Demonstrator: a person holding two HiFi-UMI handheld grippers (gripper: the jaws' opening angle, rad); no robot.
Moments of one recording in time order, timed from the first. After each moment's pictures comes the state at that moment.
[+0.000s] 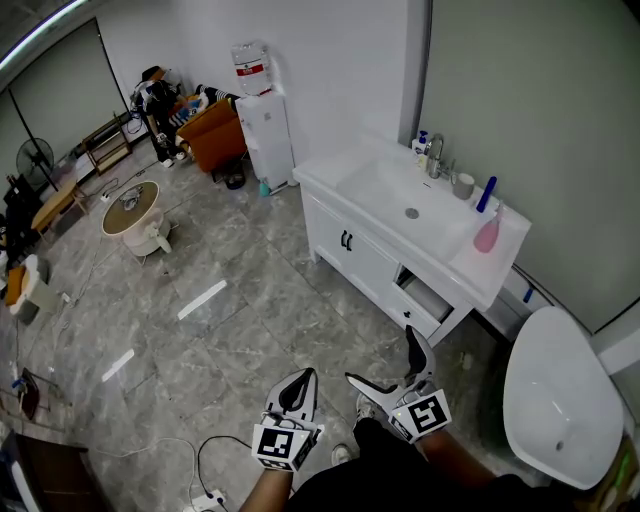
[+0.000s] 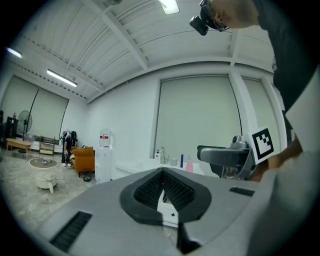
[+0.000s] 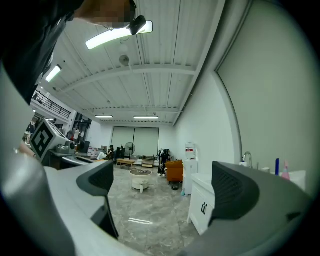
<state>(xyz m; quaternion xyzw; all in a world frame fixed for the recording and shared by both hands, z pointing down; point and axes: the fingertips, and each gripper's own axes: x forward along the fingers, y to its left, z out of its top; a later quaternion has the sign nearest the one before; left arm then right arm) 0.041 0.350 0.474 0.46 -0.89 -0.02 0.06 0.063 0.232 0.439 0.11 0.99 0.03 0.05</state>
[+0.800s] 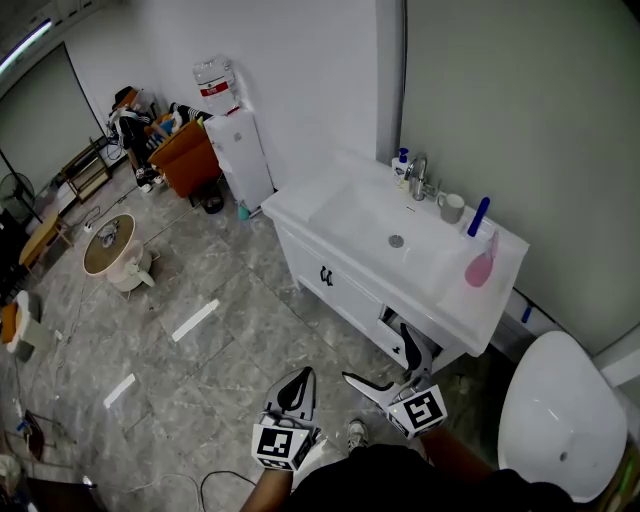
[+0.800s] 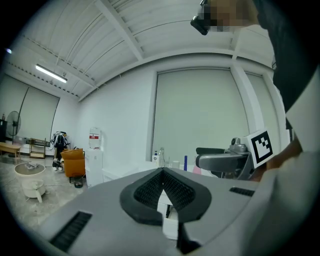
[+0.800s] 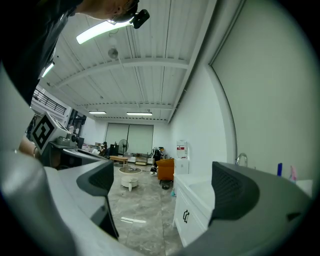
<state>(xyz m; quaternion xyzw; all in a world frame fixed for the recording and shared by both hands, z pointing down) -0.096 0.201 0.469 0.48 -0.87 0.00 0.06 -0.071 0.086 0.449 0.09 0.99 0.03 0.04</state>
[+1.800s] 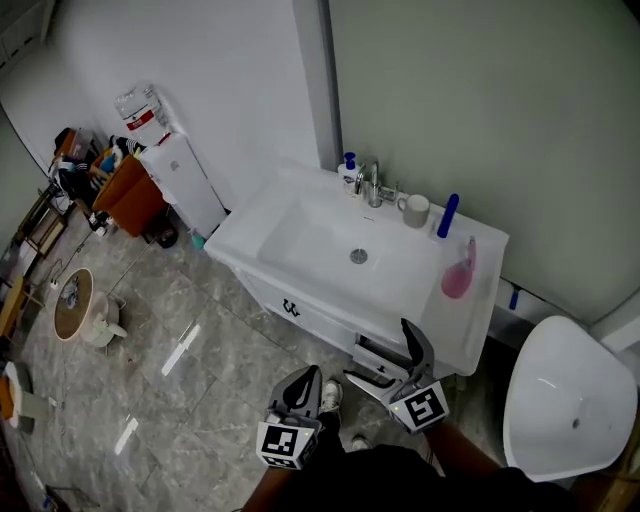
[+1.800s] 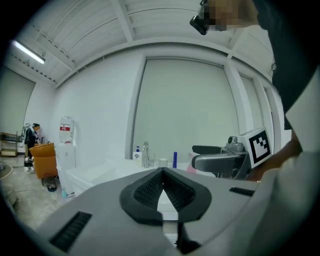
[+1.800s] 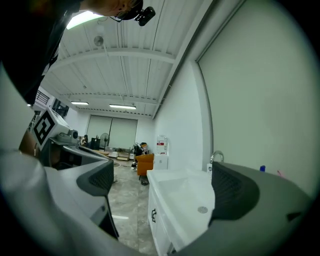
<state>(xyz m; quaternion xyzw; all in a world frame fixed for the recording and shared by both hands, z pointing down) -0.187 0.042 0.497 0.58 -0.81 0.02 0.08 -0.147 -0.055 0.475 0.00 1.00 0.05 0.00</state>
